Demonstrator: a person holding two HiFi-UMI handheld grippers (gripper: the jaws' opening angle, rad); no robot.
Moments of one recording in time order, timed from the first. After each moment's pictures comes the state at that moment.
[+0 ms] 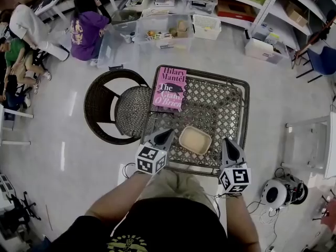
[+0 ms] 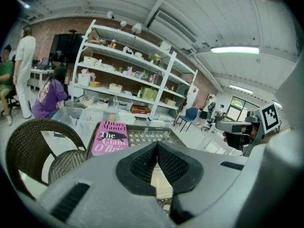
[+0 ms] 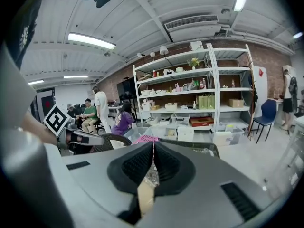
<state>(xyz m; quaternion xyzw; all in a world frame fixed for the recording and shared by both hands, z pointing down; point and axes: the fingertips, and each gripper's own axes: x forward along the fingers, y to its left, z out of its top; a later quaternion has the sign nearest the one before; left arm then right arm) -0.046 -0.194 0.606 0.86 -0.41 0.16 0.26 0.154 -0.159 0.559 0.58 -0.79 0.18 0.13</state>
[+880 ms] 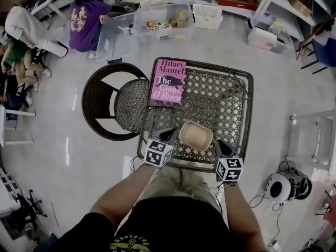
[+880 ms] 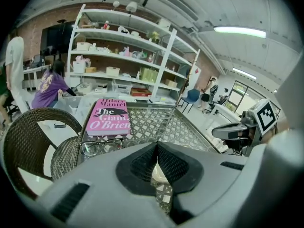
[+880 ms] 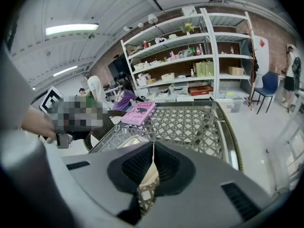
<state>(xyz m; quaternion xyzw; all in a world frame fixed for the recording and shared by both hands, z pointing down) -0.029 -0.184 0.707 0.84 -0.38 0.26 0.29 0.166 -0.134 0.712 0.54 -0.75 0.31 0.21</state>
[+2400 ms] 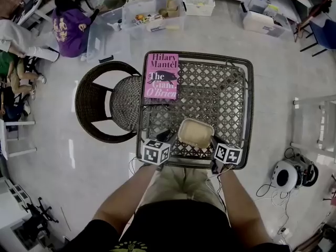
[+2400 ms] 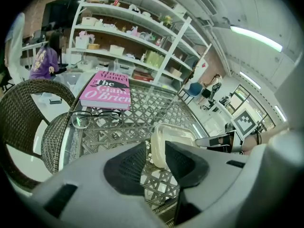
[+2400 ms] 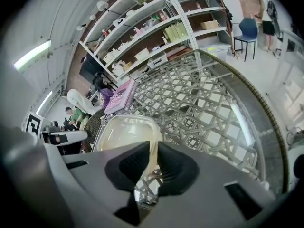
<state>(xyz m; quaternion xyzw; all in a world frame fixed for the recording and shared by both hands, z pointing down) -0.030 -0.172 0.772 0.80 -0.35 0.30 0.39 0.158 -0.126 0.831 0.53 -0.64 0.53 0.18</state>
